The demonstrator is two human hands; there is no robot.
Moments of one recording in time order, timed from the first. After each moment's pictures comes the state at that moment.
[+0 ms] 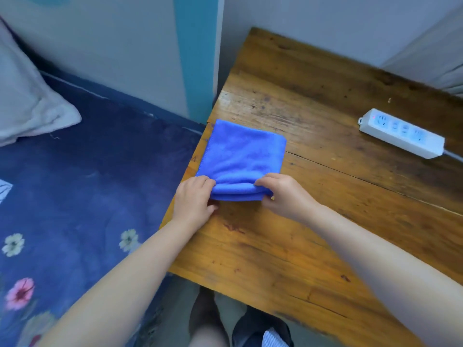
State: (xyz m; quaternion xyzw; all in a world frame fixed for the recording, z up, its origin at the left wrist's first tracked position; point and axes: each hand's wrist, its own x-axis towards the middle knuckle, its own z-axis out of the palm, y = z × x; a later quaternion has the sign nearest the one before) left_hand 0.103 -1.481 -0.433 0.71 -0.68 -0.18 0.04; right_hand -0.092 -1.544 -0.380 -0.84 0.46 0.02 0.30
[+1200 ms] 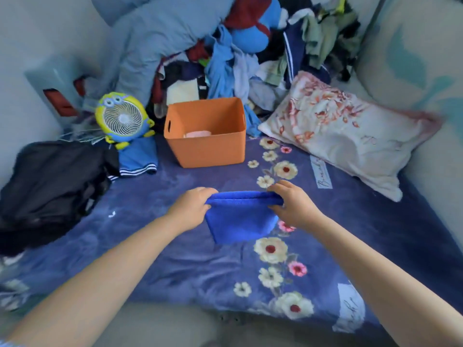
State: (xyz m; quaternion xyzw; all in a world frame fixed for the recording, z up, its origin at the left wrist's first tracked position) left_hand 0.333 -0.892 -0.229 0.96 -0.16 -0.08 0.21; right_hand 0.307 -1.127 -0.222 -0.96 -0.10 0.02 0.26
